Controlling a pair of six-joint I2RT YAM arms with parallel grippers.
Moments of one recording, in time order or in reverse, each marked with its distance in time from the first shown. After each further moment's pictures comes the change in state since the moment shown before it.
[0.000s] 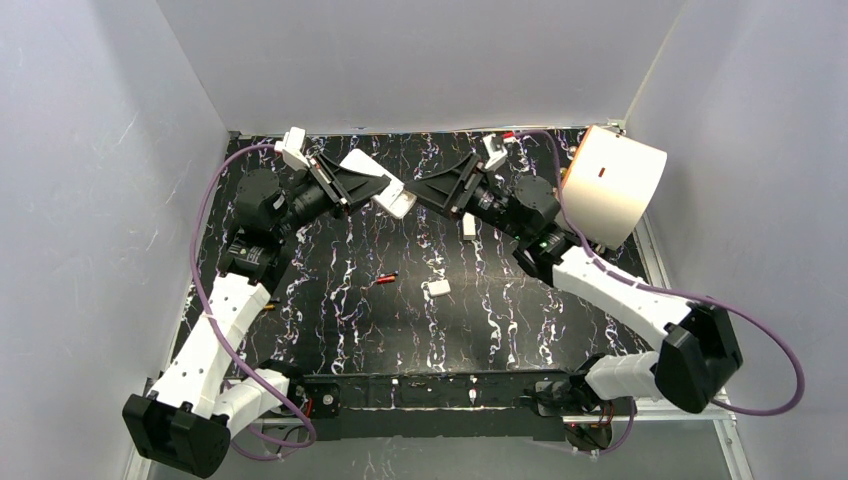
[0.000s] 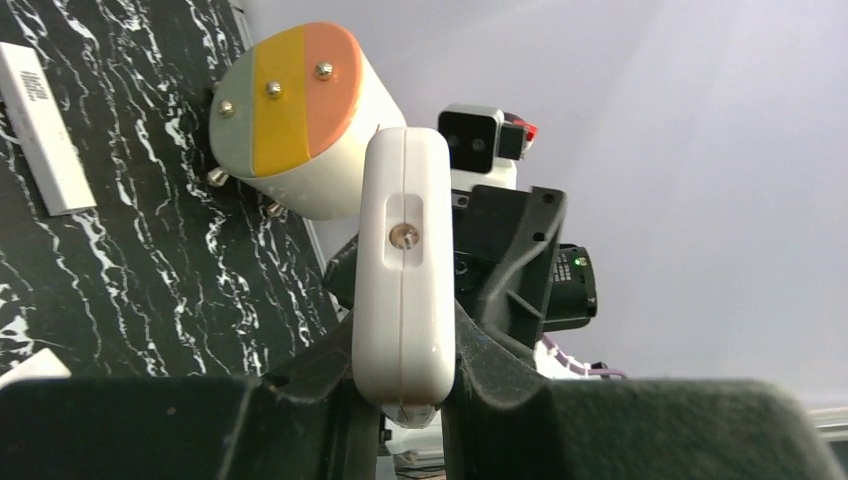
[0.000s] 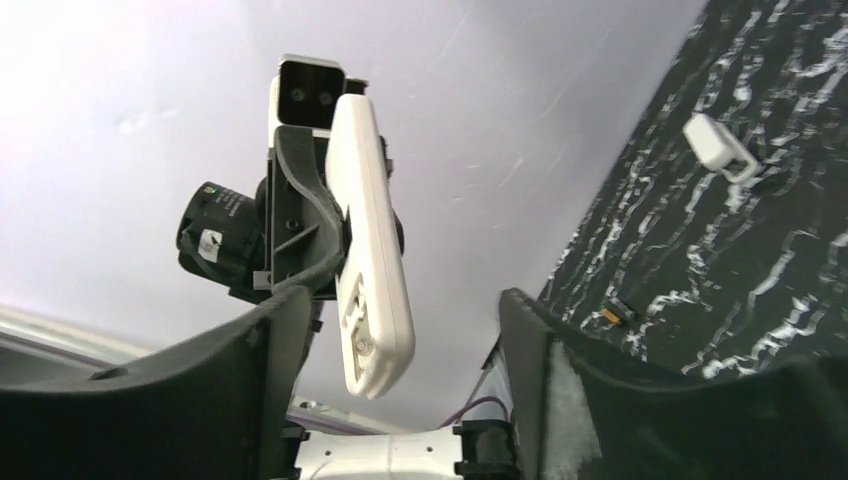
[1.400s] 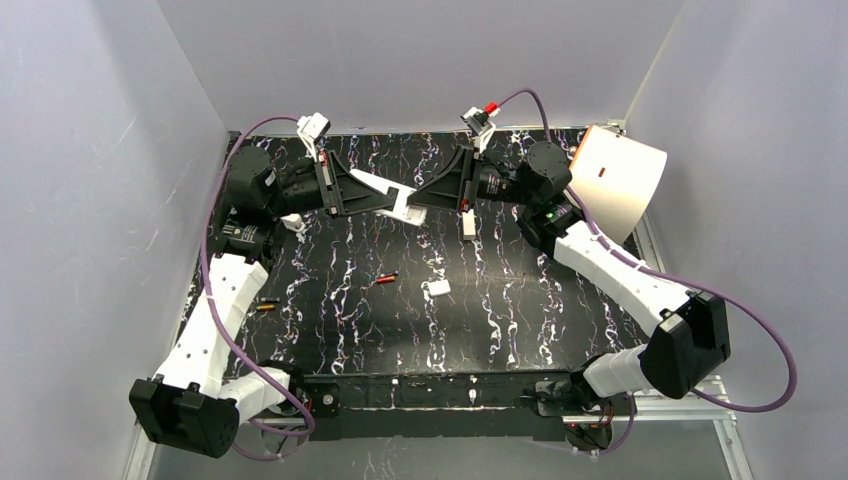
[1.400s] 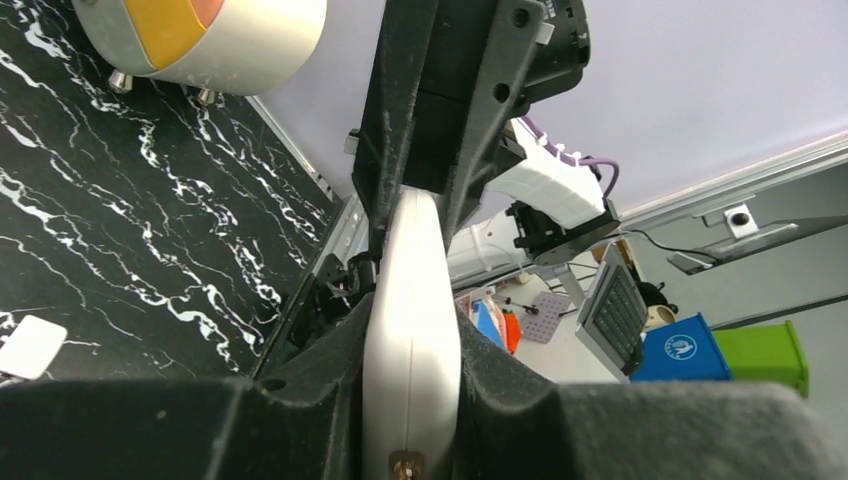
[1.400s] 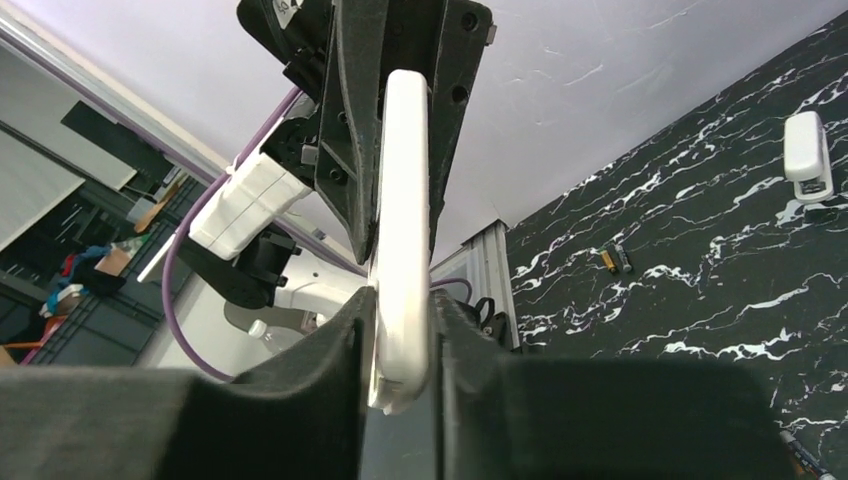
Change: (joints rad) left arm 0.068 0.097 0.131 0.011 0.523 0.131; right arm -0.089 0.113 0.230 -0.014 -0.548 -0.207
